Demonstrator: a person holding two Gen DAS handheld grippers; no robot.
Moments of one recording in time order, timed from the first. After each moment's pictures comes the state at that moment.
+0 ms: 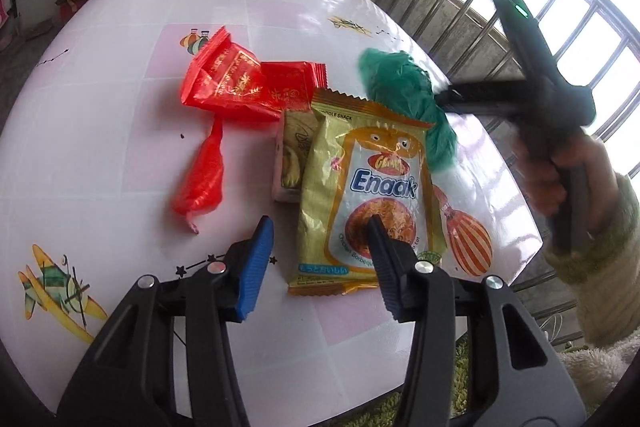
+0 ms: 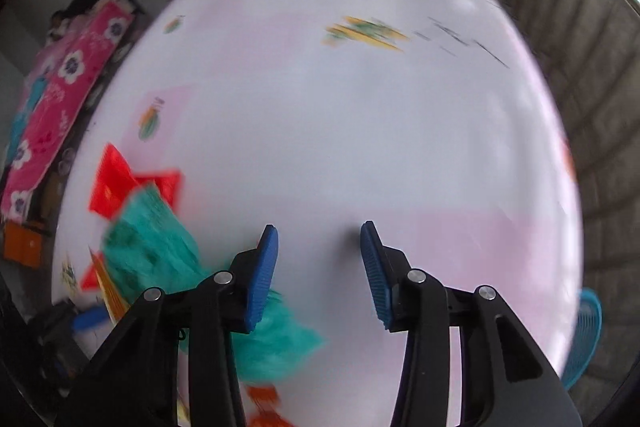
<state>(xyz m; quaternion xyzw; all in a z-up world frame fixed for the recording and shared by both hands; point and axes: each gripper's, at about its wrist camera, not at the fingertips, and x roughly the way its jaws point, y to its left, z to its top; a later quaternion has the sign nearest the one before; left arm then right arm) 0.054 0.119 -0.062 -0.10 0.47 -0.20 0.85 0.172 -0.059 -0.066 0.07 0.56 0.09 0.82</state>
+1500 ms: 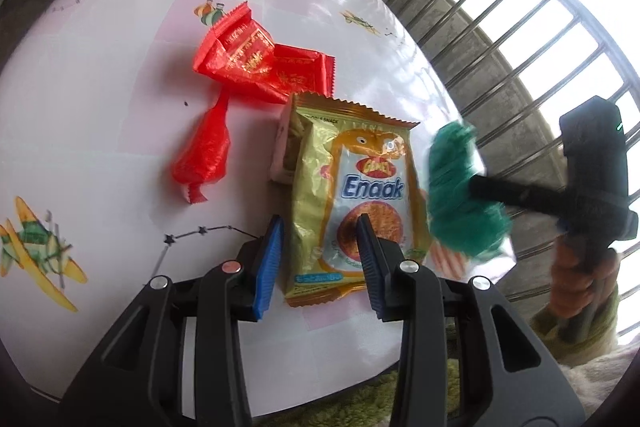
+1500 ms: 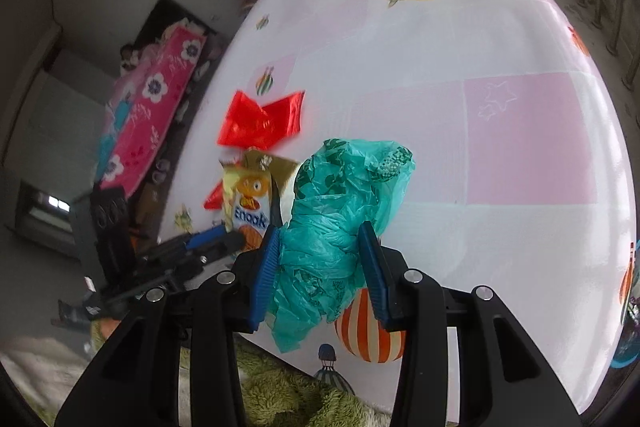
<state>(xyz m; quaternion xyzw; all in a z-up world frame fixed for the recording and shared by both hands) 0.059 0.134 -0.067 -0.19 0.49 -0.21 0.83 0.095 -0.053 -0.053 0.17 0.55 0.23 0.78</state>
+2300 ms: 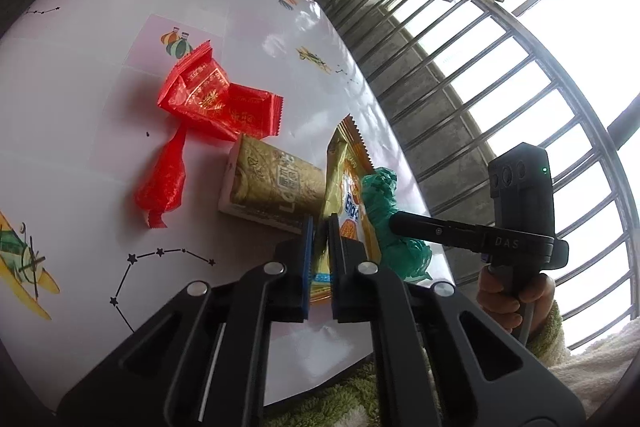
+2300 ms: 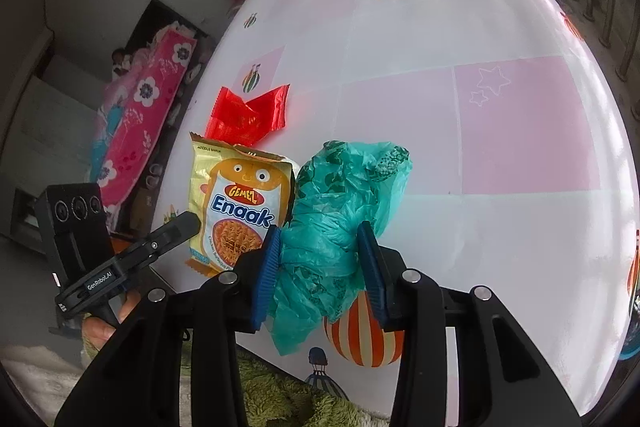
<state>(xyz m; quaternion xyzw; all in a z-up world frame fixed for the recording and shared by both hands) 0.052 0.146 -0.046 -0.25 0.43 -0.27 0.83 0.090 -0.070 -0.055 0.20 0.54 0.22 0.79</state>
